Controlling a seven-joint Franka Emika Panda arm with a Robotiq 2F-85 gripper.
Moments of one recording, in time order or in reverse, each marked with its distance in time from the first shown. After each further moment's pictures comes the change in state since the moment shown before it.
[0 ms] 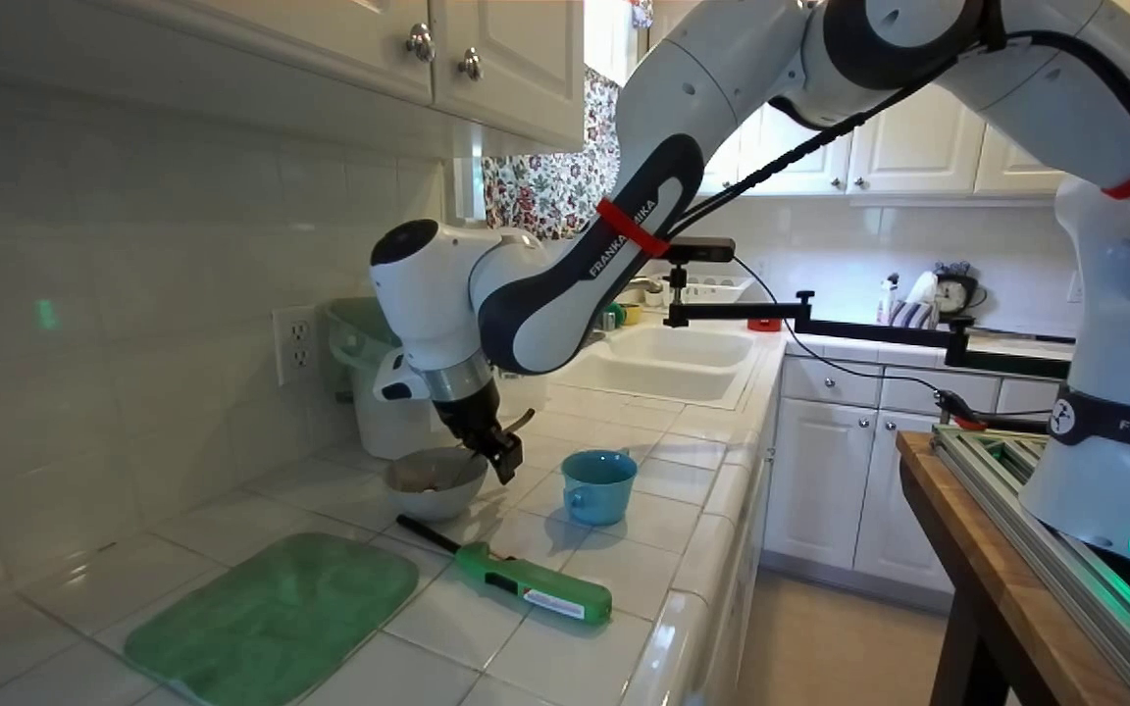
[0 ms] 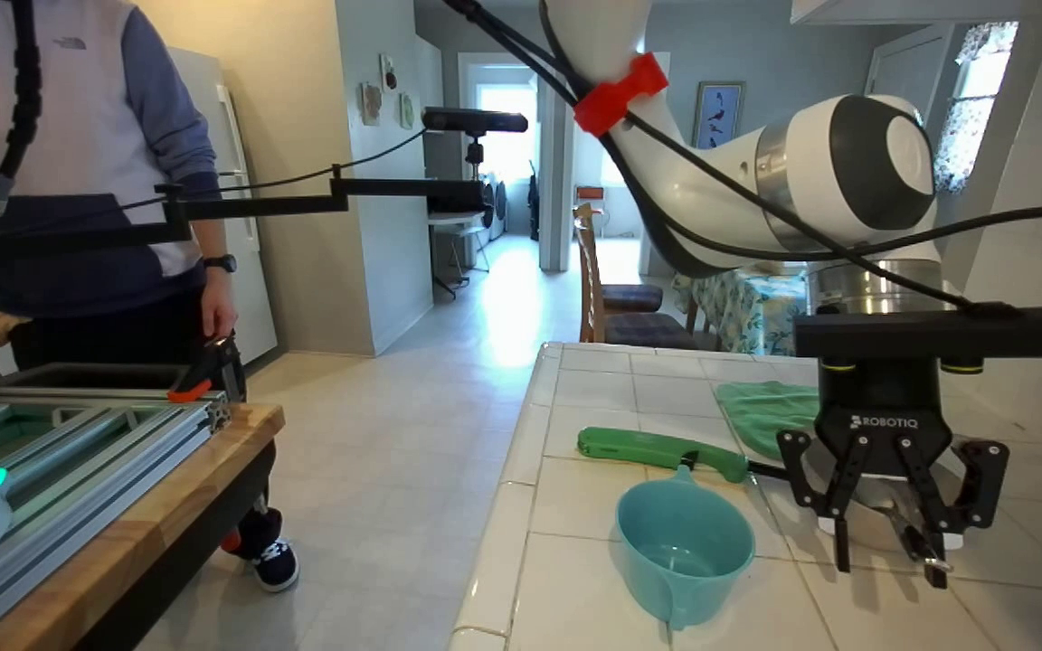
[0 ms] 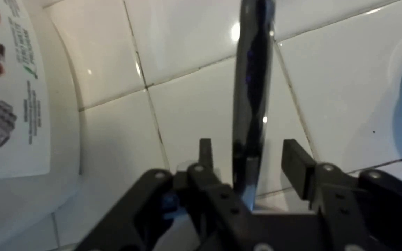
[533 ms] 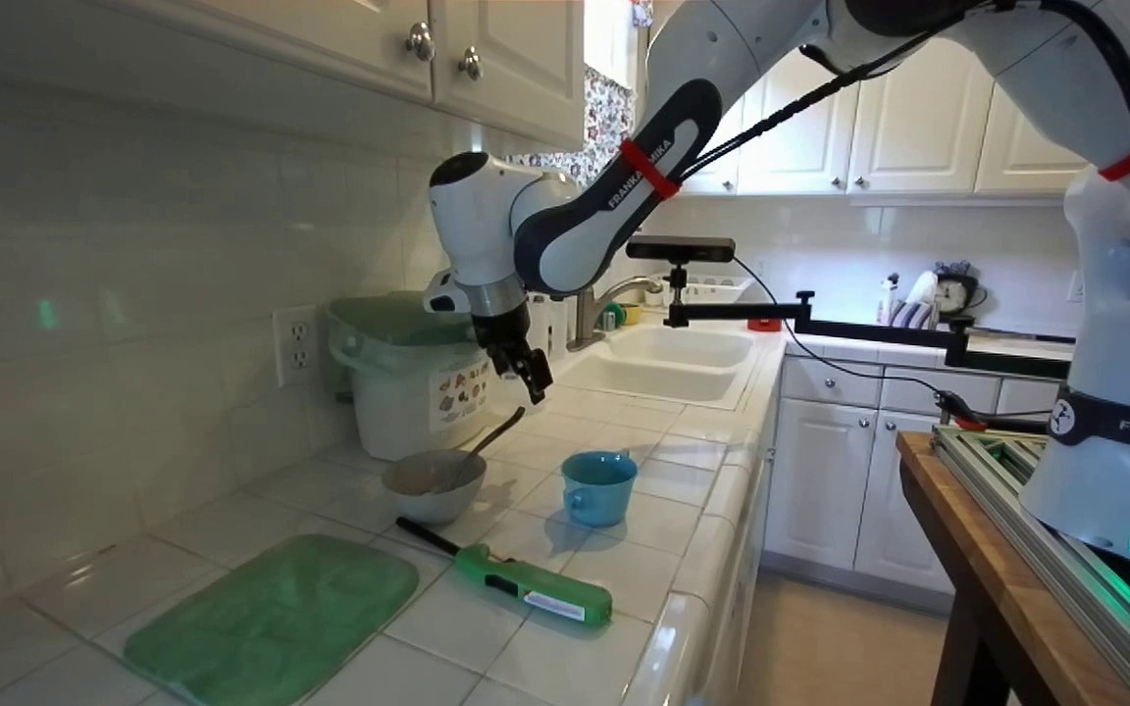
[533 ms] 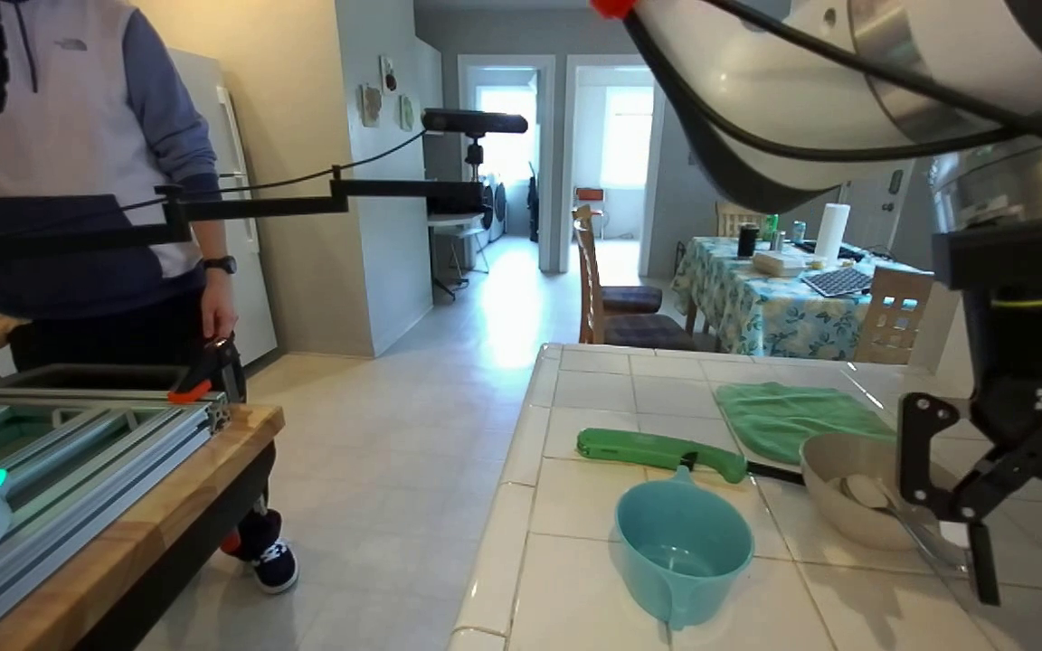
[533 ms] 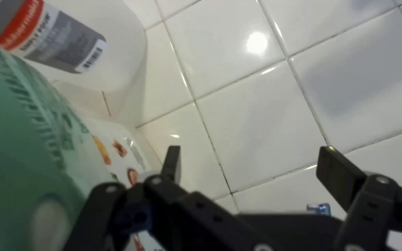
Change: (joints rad) arm -0.105 -0.195 -0.068 -0.143 0.001 0.053 -0.034
